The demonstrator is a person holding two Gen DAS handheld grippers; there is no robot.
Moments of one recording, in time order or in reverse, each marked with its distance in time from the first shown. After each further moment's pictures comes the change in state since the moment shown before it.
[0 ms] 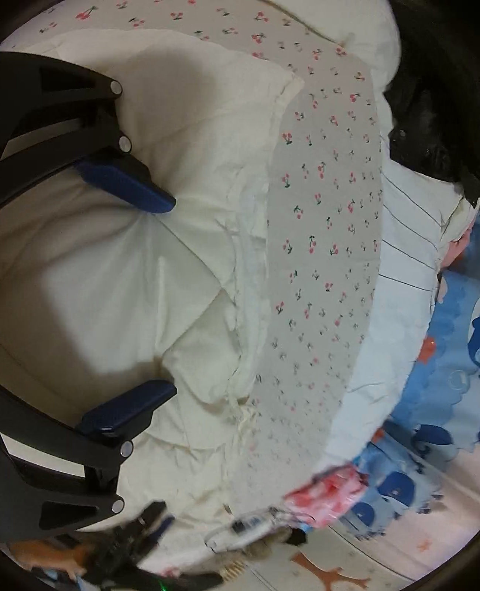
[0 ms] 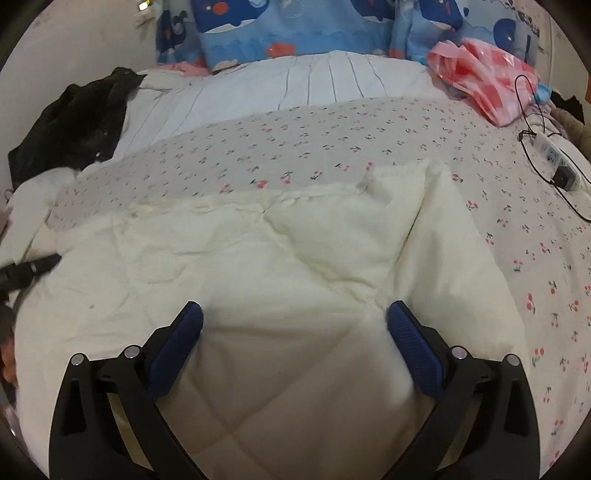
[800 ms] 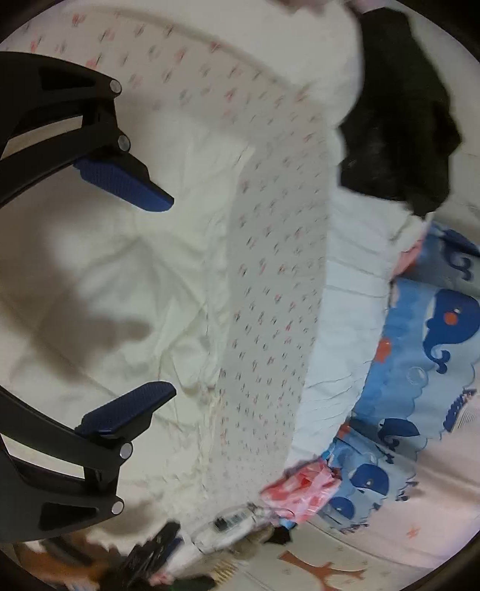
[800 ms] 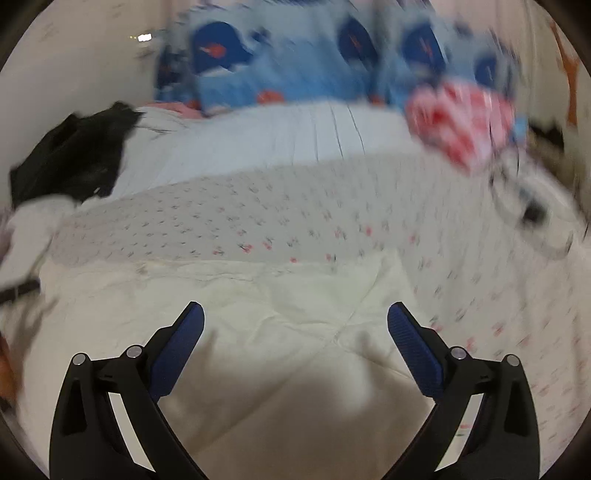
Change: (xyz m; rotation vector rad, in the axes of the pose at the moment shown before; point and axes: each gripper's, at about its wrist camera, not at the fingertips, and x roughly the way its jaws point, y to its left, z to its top) left arm -0.073 0.013 -0.010 0.028 -0.171 0.059; right arm -0.067 -0.001 0.001 -0.078 -0.156 -0.099
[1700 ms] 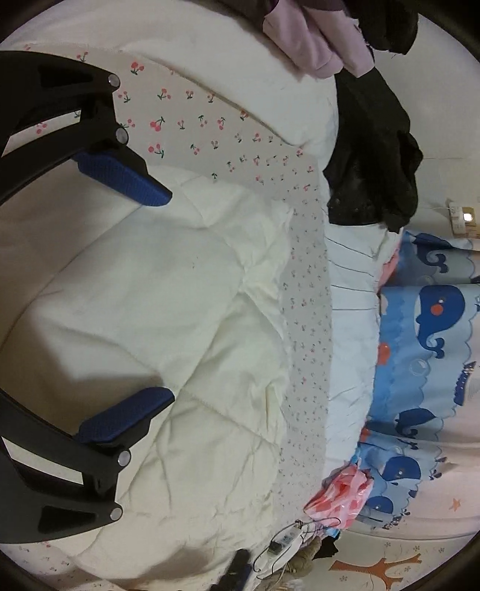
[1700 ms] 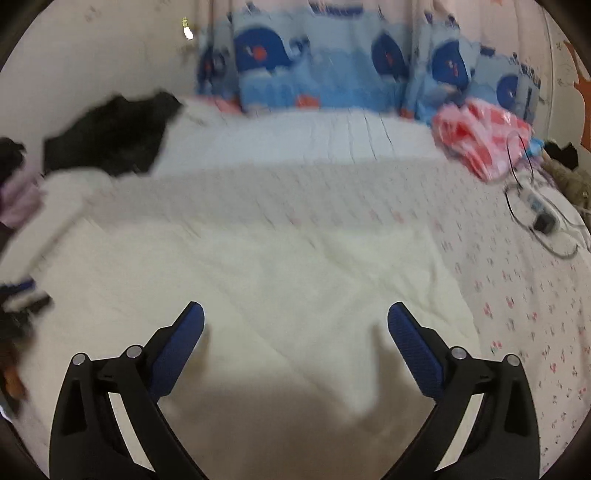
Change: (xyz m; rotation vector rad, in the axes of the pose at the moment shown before) left arm -0.054 0.004 -0.087 0.155 -0.085 0.147; right arm -0.042 0.047 -0.022 -0.049 -0.091 0.126
